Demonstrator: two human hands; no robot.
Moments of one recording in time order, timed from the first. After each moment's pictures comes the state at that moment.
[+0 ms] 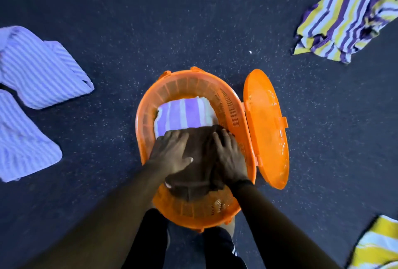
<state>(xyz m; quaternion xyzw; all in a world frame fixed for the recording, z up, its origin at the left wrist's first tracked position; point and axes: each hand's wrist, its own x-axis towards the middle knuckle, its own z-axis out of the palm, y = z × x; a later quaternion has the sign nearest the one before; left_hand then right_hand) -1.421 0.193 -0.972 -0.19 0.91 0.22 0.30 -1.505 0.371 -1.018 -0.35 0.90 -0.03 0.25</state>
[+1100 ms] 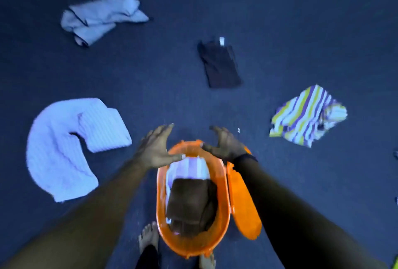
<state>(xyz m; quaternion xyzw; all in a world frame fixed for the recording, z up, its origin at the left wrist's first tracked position) -1.453 0.089 -0.659 -0.34 0.89 0.28 0.13 -1.629 0.231 -0.663 -0.38 0.86 -0.11 0.33</state>
